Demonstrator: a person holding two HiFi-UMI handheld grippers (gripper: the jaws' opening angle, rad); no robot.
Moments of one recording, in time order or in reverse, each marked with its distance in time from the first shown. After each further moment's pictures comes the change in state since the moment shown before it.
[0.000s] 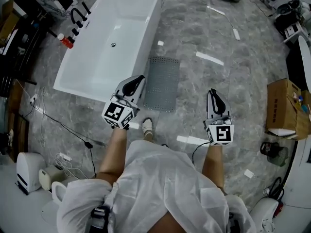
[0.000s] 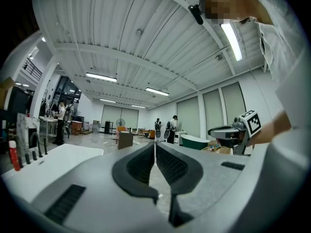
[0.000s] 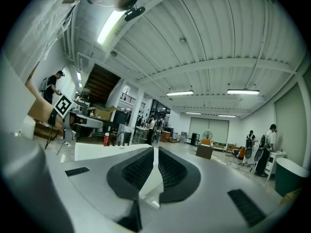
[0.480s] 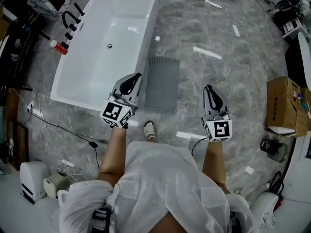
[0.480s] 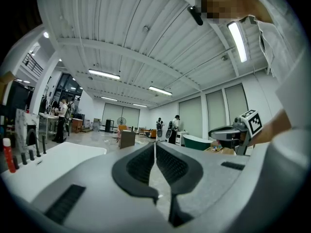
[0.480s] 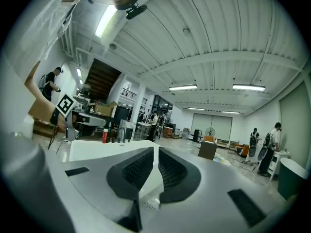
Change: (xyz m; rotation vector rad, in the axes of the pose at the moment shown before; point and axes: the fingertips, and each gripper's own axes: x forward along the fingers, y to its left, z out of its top) left arm 0.044 0.099 -0.015 -0.028 0.009 0.005; right arm 0.110 0.010 -0.014 -0.003 0.055 0.033
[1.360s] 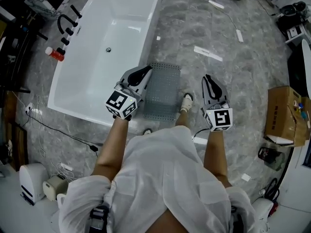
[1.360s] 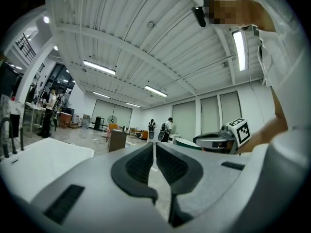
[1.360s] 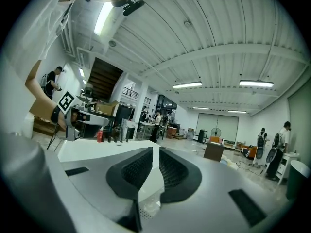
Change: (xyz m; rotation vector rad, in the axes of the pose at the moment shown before) left arm 0.122 0.056 -0.002 -0.053 -0.018 -0.119; right arm 0.138 -0.059 -0.018 -0.013 0.001 0.063
